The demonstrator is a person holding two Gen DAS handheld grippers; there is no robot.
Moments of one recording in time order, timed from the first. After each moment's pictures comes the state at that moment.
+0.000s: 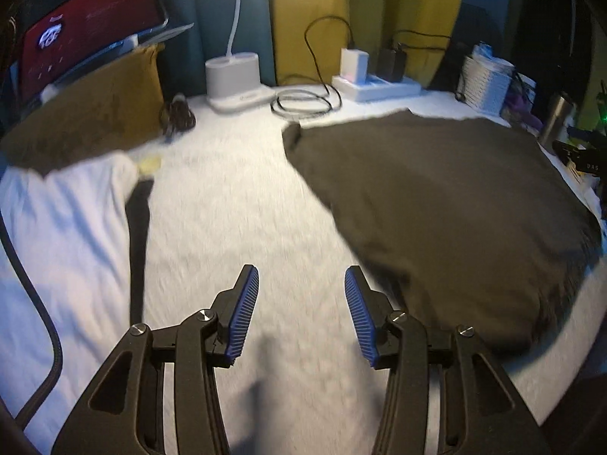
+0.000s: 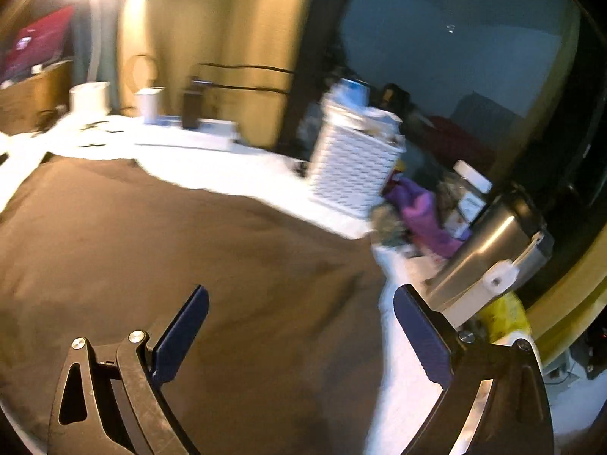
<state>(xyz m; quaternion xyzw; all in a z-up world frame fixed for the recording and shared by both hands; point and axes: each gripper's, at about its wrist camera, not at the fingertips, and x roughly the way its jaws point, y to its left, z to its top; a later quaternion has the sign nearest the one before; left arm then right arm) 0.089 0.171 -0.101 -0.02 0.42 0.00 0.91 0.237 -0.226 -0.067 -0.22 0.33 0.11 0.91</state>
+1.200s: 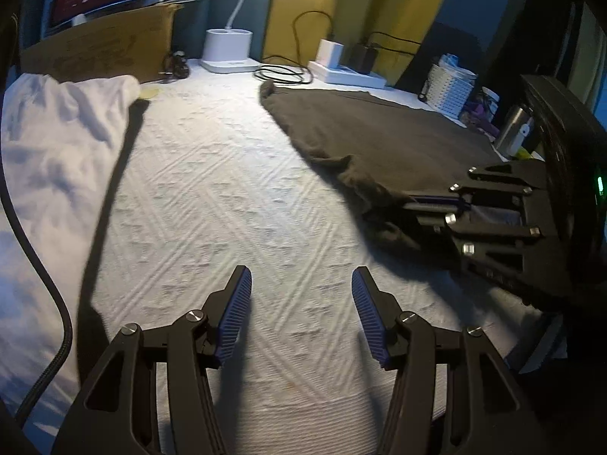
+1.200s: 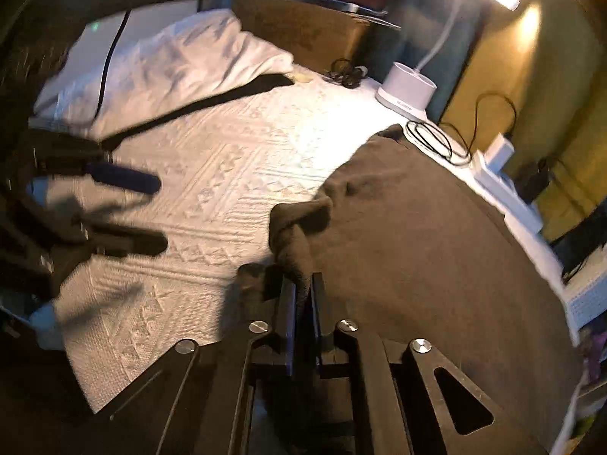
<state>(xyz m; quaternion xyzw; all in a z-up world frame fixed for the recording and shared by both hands) 0.007 0.155 -0.118 -0.11 0.41 -0.05 0.90 0.074 0.041 -0.123 -0.31 0.34 0.41 0.79</state>
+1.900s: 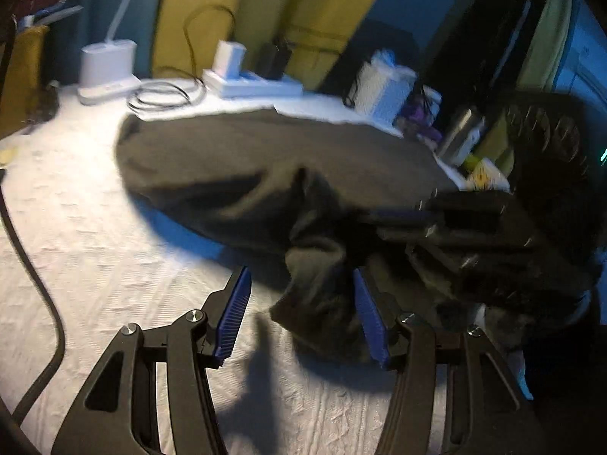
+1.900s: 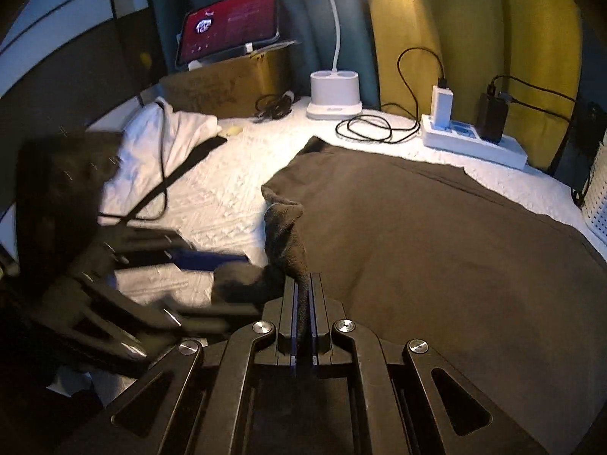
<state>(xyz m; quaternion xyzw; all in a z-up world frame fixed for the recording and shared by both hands) 0.115 0.092 -0.113 -0.13 0.40 -0.19 0.89 0.144 -0.033 -0.091 -0.13 0.37 0.42 0.82</state>
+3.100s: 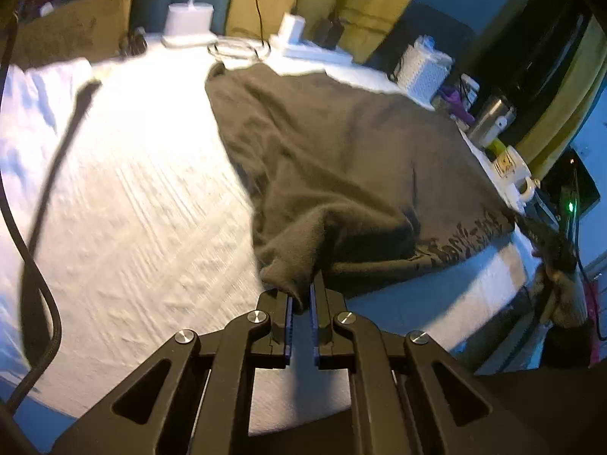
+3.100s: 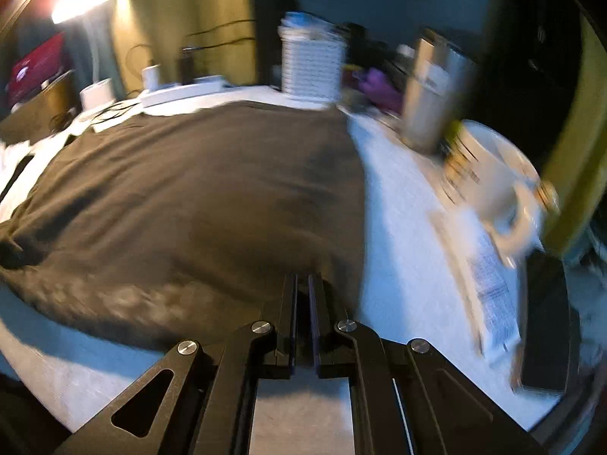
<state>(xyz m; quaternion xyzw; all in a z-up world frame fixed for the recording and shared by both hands) 0.010 0.100 -0.091 -0.15 0.46 -0.07 0.87 0.116 -0.320 -0.105 -0.09 0.40 0.07 0.91</state>
